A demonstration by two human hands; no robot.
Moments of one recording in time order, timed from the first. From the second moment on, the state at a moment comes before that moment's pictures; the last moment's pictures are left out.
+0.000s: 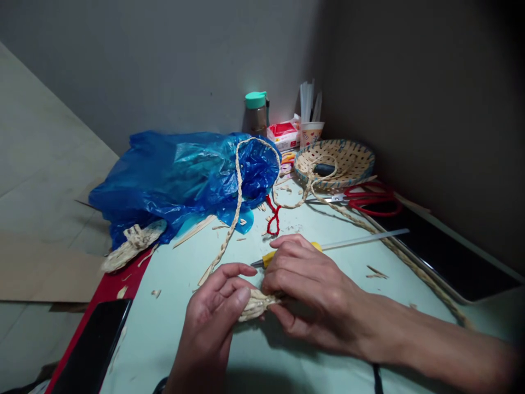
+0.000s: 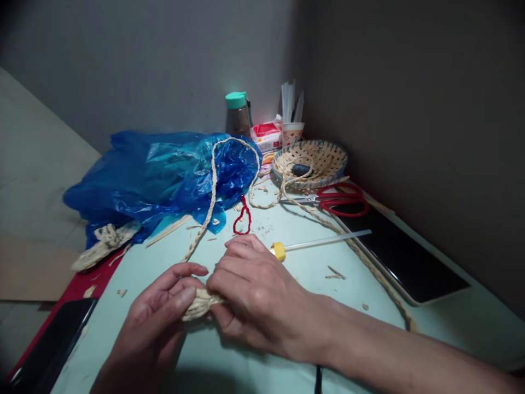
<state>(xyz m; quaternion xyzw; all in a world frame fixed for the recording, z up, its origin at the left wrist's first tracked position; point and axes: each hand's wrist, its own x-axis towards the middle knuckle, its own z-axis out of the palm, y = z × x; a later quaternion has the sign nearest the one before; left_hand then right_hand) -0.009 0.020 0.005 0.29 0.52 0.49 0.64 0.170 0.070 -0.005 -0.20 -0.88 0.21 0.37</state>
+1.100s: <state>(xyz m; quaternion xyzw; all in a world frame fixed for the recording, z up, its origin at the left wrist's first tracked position) -0.007 0.020 0.000 0.37 0.60 0.47 0.53 0.167 0.067 -0.016 -0.22 -0.88 0.18 0.38</state>
